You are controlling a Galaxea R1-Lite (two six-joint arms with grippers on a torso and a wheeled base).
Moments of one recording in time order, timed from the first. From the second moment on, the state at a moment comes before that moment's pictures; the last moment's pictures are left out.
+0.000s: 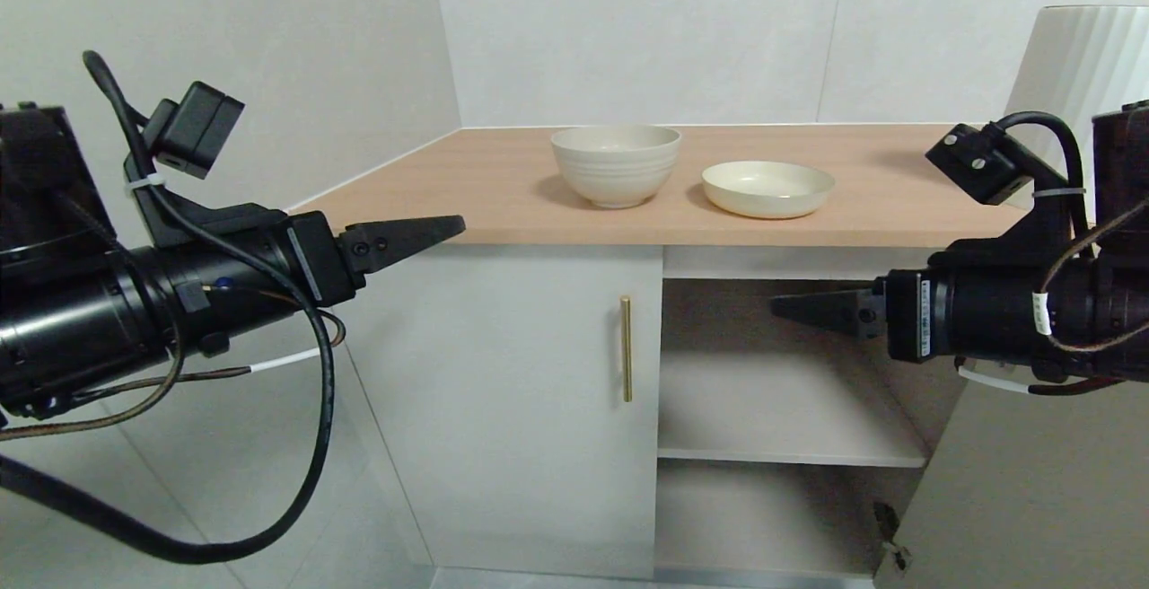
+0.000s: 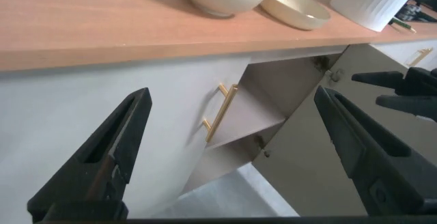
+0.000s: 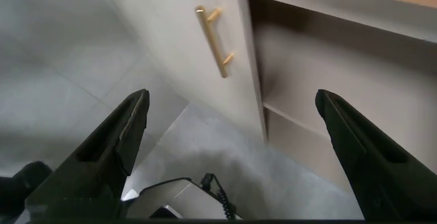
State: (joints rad) left arm -0.26 1.42 -0.82 -0.52 -0.41 -0.35; right arm 0.55 1.43 -0.98 -0.11 0.12 0.20
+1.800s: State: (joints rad) left arm -0.30 1.52 -0.82 -0.52 -0.41 -0.35; right arm 0.52 1.41 -0.97 -0.11 0.12 0.17
